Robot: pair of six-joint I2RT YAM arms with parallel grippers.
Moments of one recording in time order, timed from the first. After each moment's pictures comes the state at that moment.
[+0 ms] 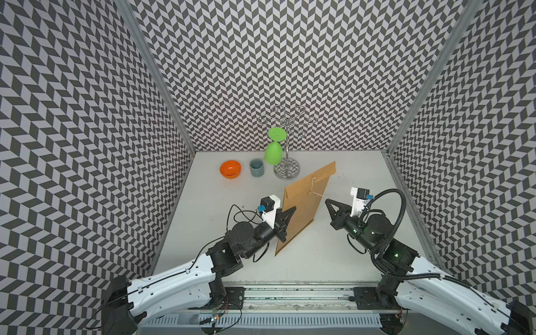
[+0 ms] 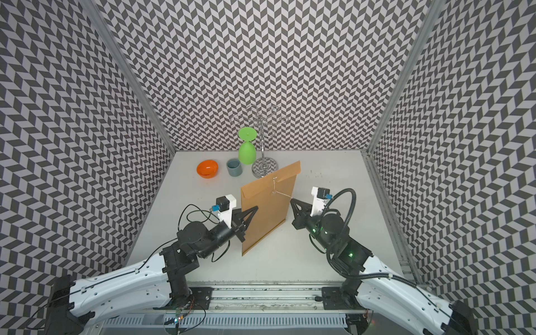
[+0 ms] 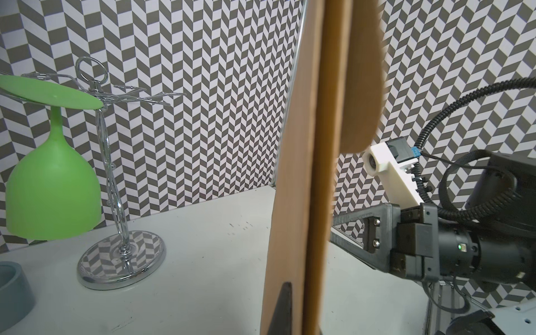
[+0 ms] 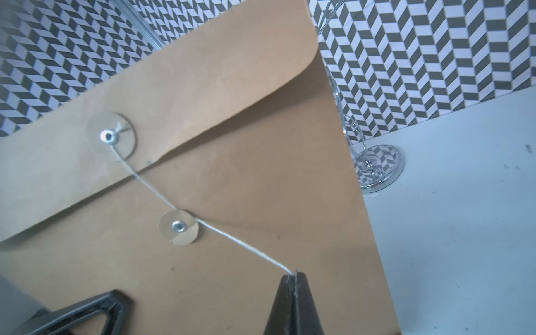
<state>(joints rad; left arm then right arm) -1.07 0.85 0.56 0.36 -0.20 -0.20 0.80 0.75 0.54 0.12 0.21 0.64</state>
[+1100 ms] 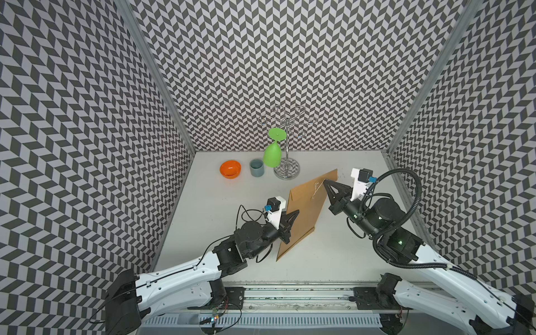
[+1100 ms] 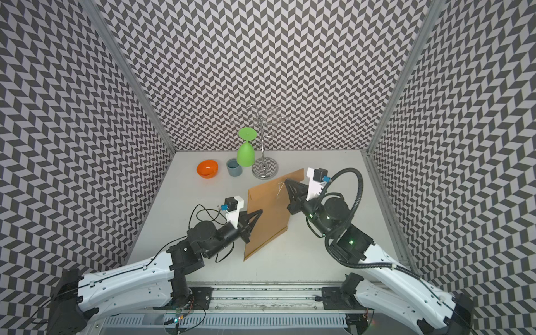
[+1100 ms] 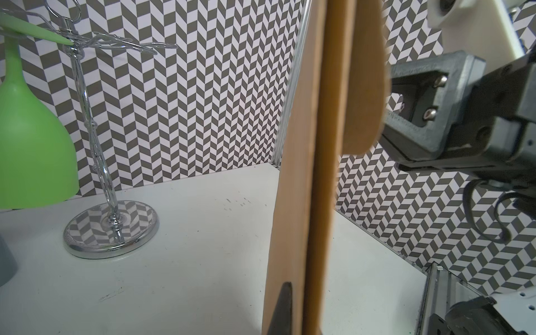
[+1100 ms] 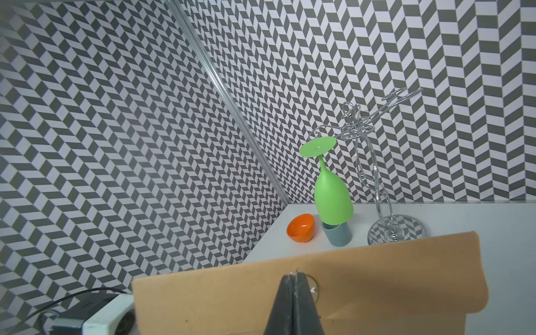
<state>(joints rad) -1.07 0.92 0.56 0.35 -0.20 -0.26 0.81 0.86 0.79 0.14 0.12 0.45</state>
